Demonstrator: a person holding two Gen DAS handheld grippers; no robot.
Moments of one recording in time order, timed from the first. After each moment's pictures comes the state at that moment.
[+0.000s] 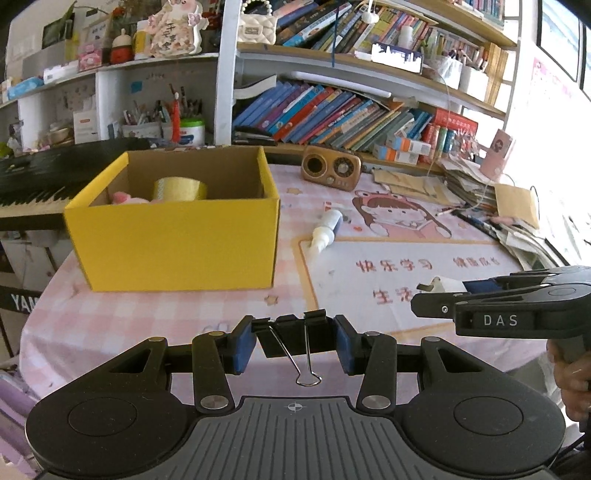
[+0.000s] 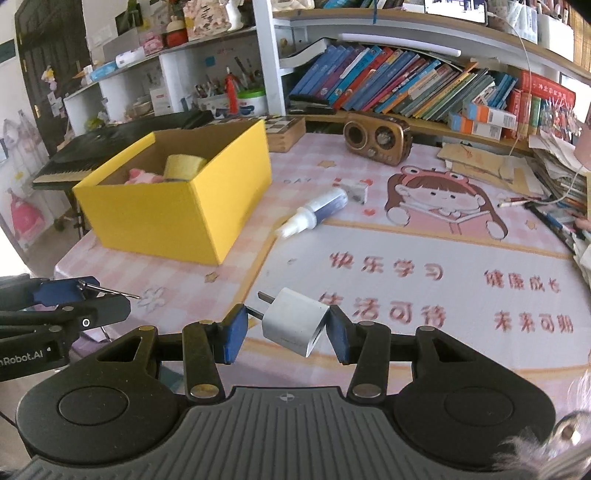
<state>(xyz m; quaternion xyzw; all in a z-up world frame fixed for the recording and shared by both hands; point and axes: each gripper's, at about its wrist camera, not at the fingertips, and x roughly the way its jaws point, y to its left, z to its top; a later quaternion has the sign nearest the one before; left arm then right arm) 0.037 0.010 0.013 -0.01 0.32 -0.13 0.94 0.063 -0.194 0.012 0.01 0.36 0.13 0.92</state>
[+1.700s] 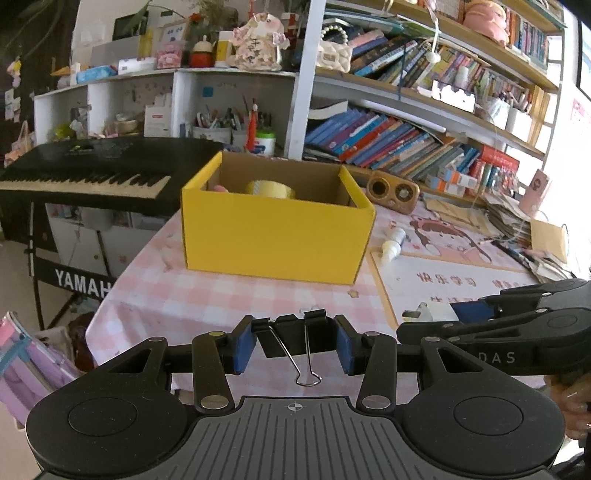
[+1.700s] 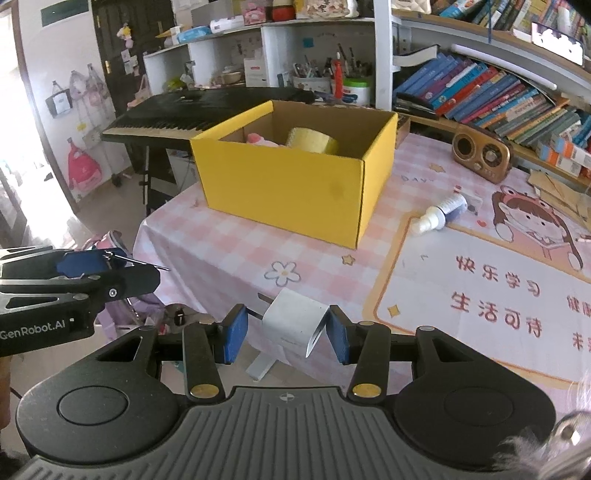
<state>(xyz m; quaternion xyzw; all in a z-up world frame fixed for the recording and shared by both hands) -0.009 0.091 0.023 -0.05 0.29 -0.06 0.95 0.031 -0.089 0.019 -0.04 0.36 0.24 0.90</state>
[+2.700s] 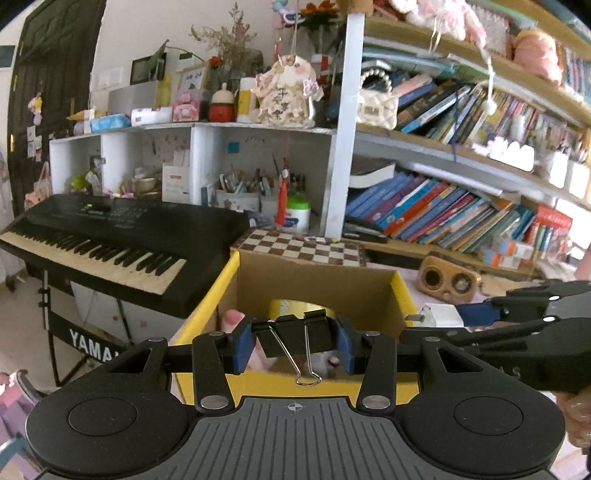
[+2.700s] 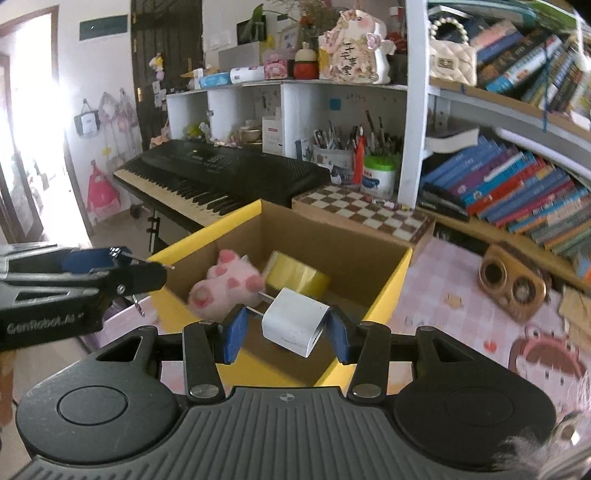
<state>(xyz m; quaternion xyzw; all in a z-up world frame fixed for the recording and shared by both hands) 0.149 0.088 0.065 -0.04 0.23 0.01 0.97 0.200 -0.077 0.072 -0.08 0.28 0.30 0.91</state>
